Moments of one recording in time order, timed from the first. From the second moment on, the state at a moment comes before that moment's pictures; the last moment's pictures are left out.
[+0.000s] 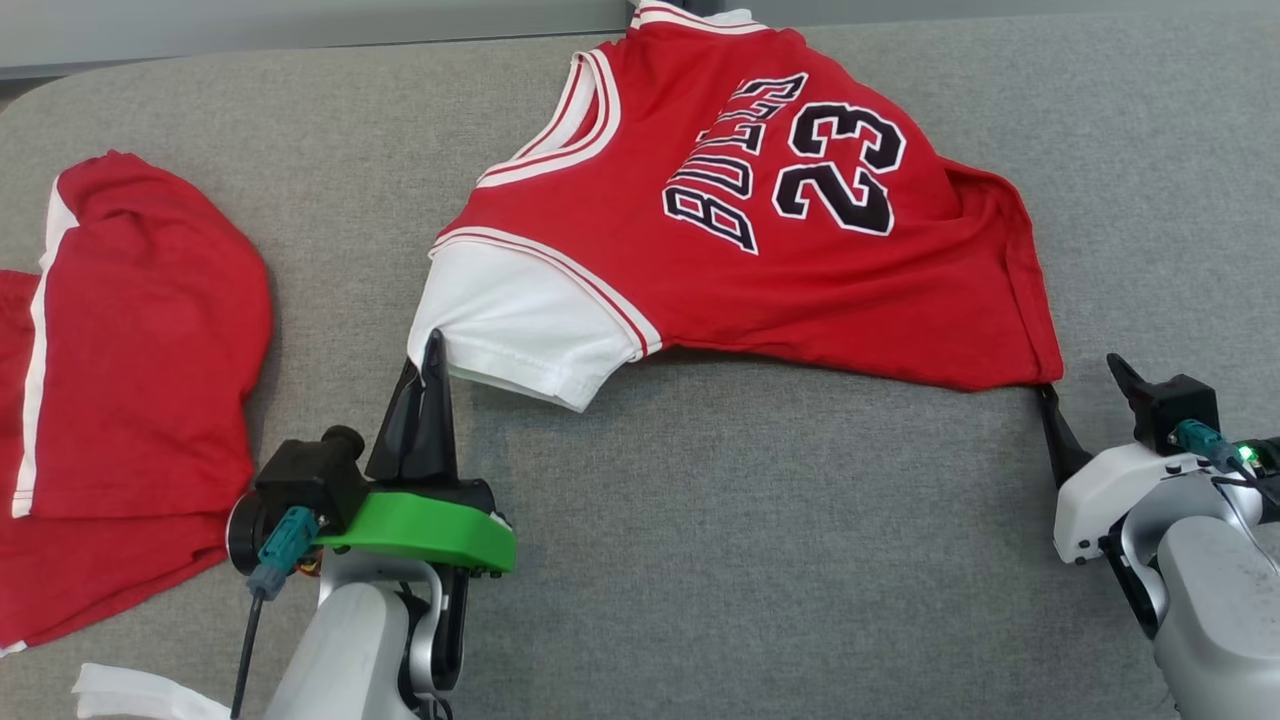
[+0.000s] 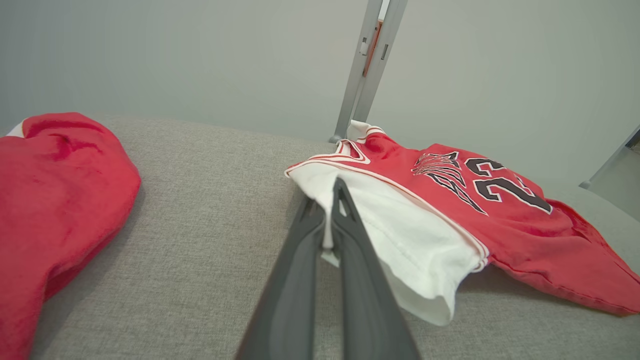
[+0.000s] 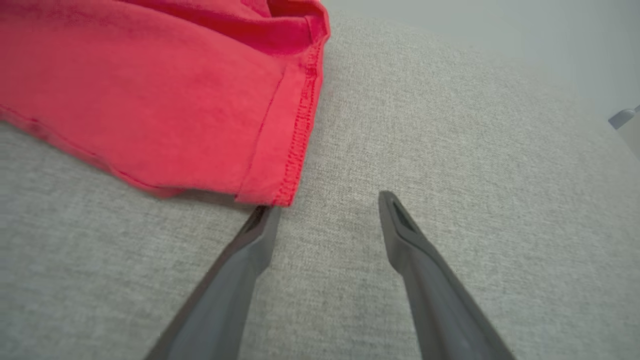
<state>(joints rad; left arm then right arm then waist) -0.26 0.05 -0.28 0.24 -0.39 0.06 -0.26 -0.42 -0.27 0.09 0.78 0.07 0.13 -0.26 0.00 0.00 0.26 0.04</state>
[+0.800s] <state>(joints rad) -0.24 0.05 -0.25 0.27 -0.38 0.06 -0.26 -0.39 -0.27 0.26 0.66 0.24 0.13 -0.26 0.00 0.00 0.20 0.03</state>
